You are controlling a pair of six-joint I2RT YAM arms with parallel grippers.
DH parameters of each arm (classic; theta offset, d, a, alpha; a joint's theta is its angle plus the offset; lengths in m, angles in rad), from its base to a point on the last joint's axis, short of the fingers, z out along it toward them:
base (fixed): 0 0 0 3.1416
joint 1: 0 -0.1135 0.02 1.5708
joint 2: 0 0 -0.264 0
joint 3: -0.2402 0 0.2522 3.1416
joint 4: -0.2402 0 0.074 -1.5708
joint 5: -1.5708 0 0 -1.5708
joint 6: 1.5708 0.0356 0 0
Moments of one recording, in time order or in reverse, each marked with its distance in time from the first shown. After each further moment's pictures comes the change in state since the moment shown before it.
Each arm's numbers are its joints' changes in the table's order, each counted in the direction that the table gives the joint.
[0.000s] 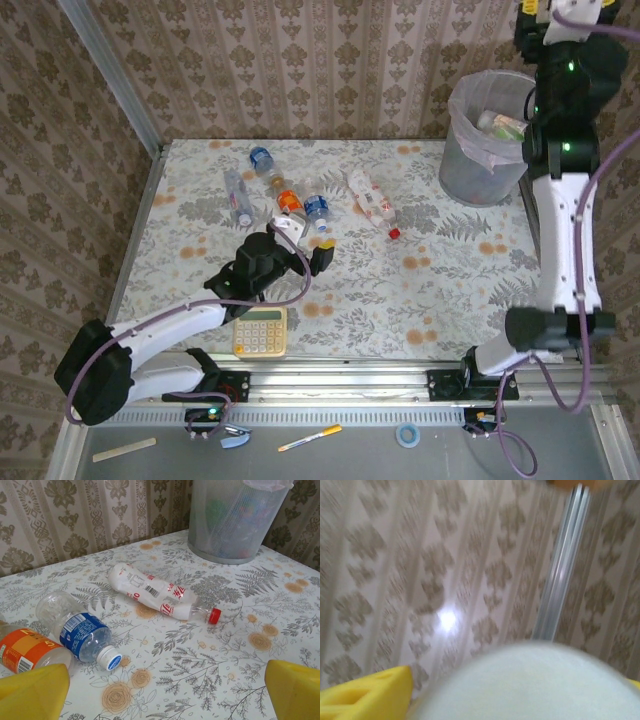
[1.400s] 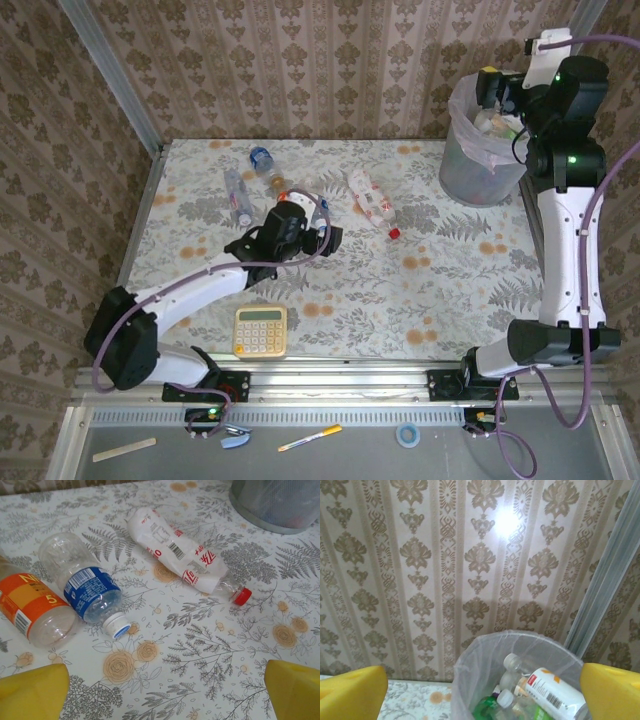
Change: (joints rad) left arm -0.019 0.258 -0.351 -0.407 0.063 -0.201; right arm 0.017 -0.149 0.189 -0.373 0.217 0.200
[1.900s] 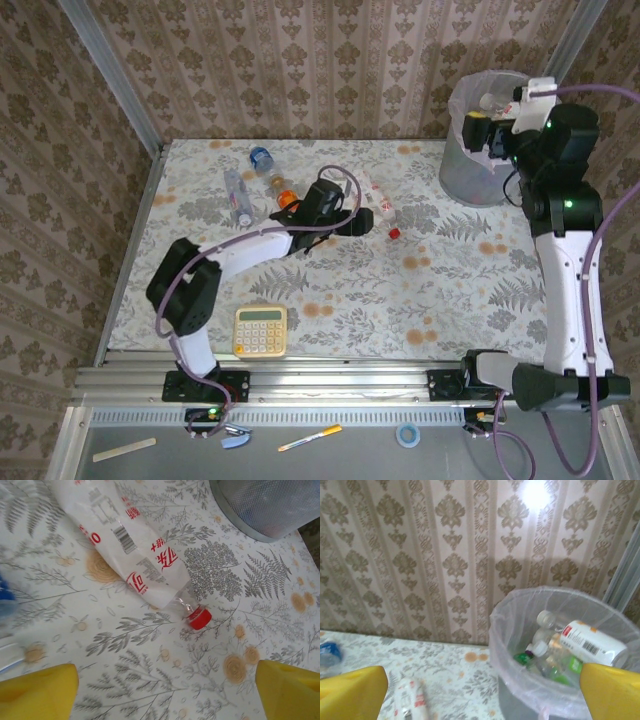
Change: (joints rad) left arm -0.008 0.425 -0.344 -0.011 -0.199 -0.274; right arm -0.029 -0.257 0.334 -0.010 0.089 0.069
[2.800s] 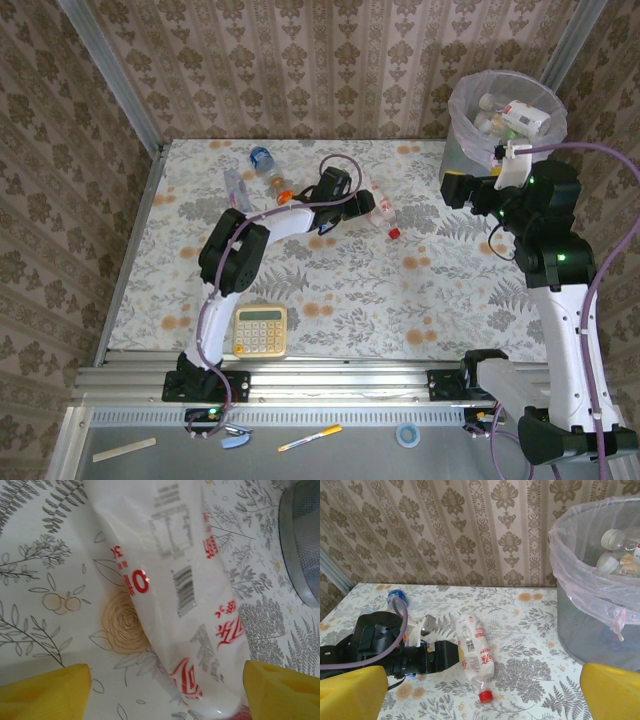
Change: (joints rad) left arm -0.105 0.429 -0.328 0.052 -0.102 -0.239; right arm -0.064 -0.240 0.280 -0.109 0.113 0.138
